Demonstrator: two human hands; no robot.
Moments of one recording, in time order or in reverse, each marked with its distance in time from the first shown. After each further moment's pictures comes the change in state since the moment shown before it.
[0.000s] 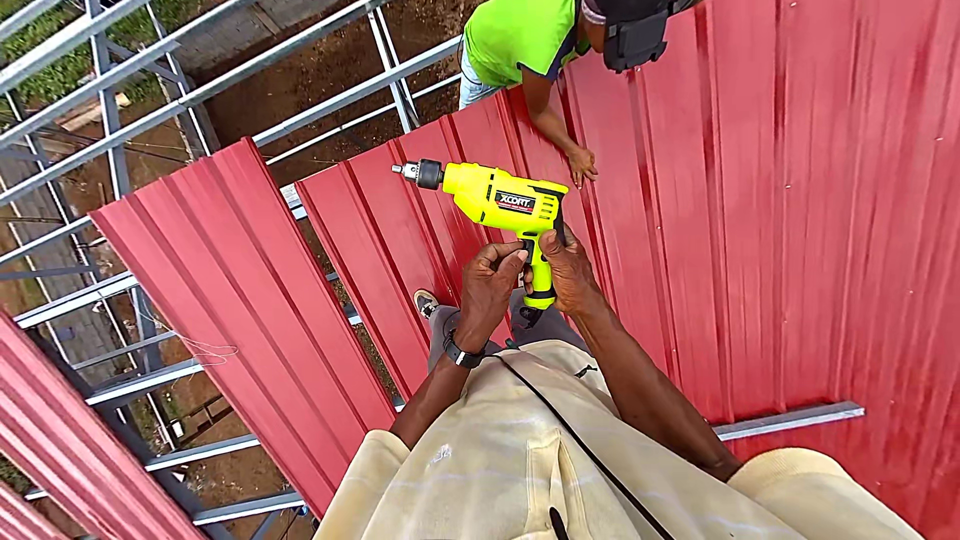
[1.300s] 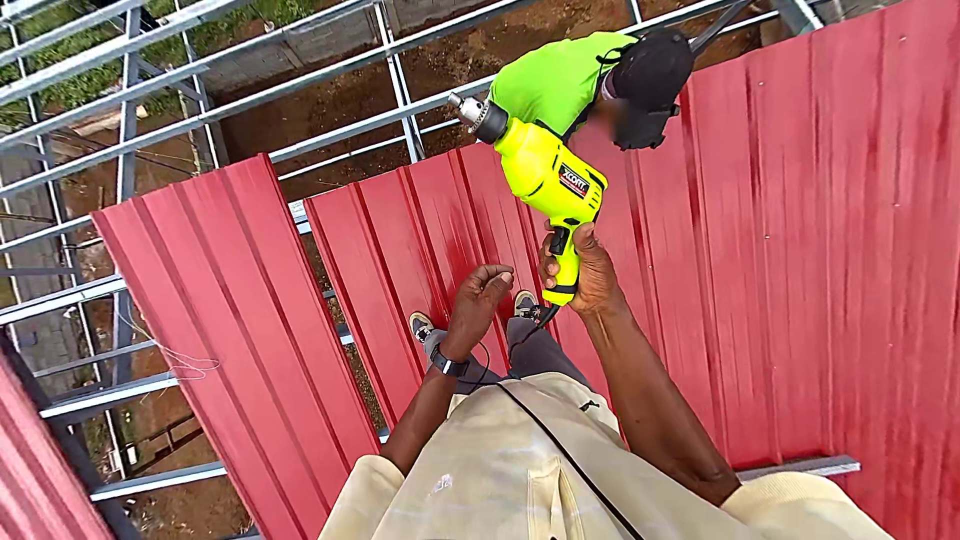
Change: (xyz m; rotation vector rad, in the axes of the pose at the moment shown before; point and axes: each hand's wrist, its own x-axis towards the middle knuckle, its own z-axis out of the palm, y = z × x) left_hand 0.014 -0.014 -0.039 -0.071 -0.086 -0.011; right_hand 0.031 -0.035 0.003 0.297 -0.184 -0.085
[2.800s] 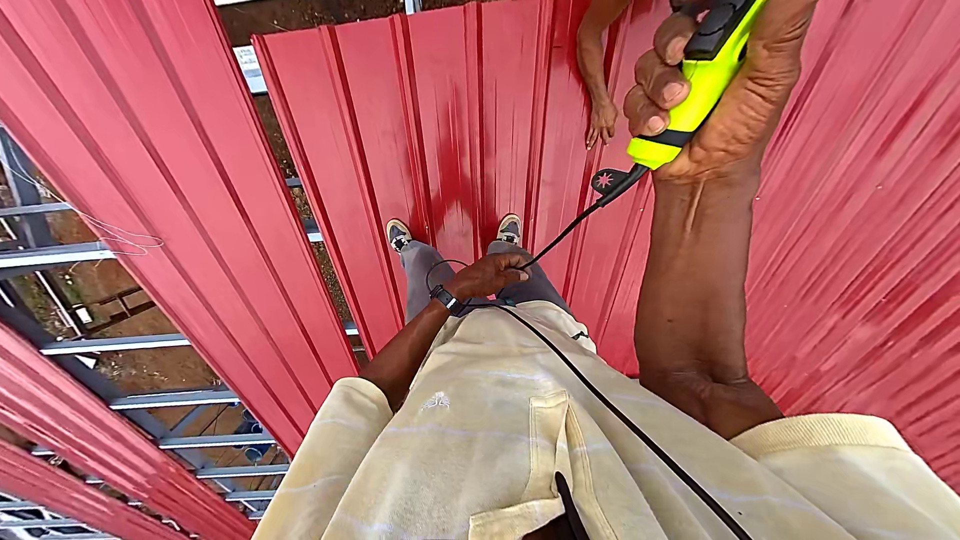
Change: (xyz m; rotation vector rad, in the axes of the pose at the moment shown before) left_hand -0.049 -0.133 -0.001 0.156 -0.542 -0.211; right_hand 0.065 -0.065 0.049 -0.002 -0.322 0.027
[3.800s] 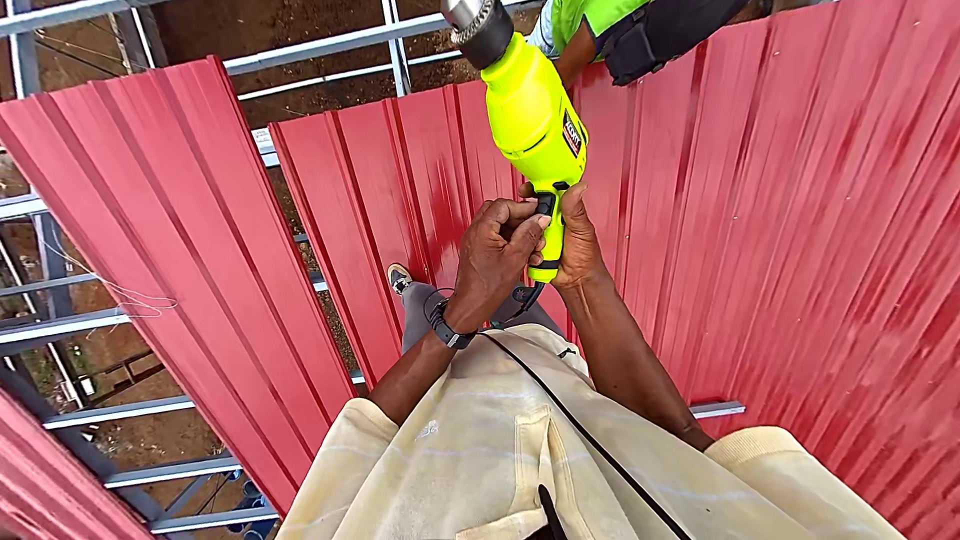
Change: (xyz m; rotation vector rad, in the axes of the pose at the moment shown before) left_hand -0.019 0.208 0.005 -0.031 0.605 0.366; right_hand -0.085 0.078 0.018 0.141 0.184 0.134
